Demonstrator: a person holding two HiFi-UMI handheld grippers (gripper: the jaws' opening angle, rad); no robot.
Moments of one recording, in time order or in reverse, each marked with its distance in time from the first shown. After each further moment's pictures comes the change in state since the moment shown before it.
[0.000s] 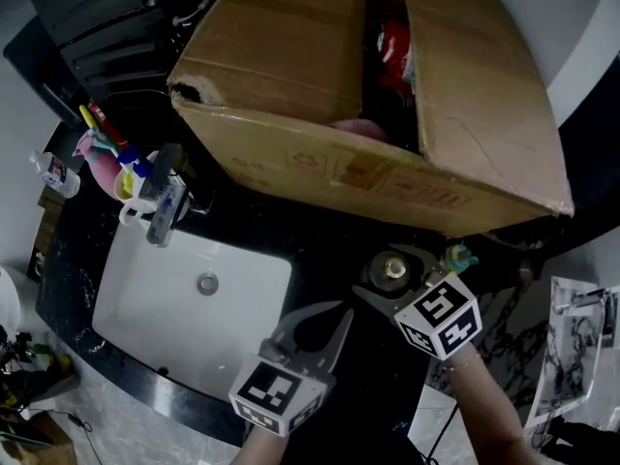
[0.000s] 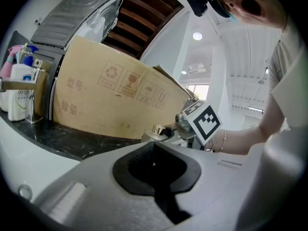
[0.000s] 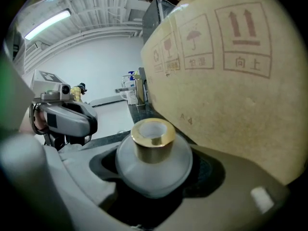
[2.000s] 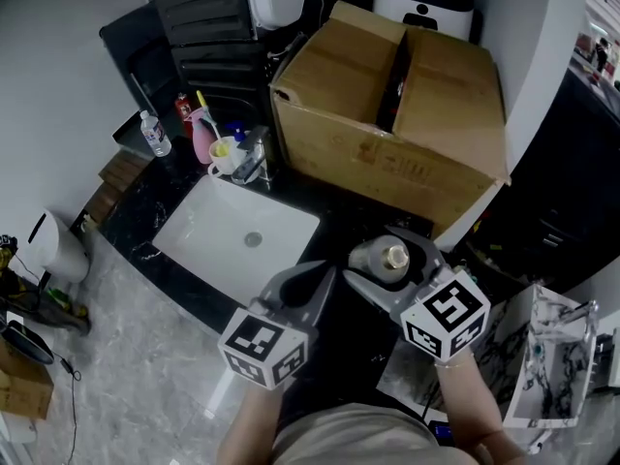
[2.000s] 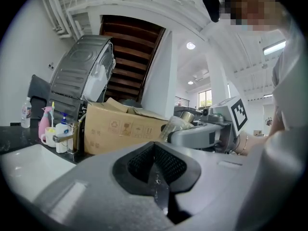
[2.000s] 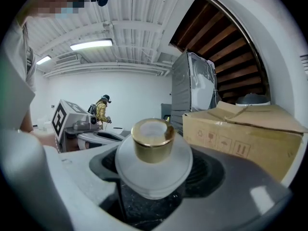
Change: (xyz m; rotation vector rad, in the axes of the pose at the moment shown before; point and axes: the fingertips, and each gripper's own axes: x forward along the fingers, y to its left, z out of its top) left arm -0.148 -0.138 0.067 0.136 -0.240 0.250; right arm -0.214 0.172 0.092 -0.191 -0.438 0.147
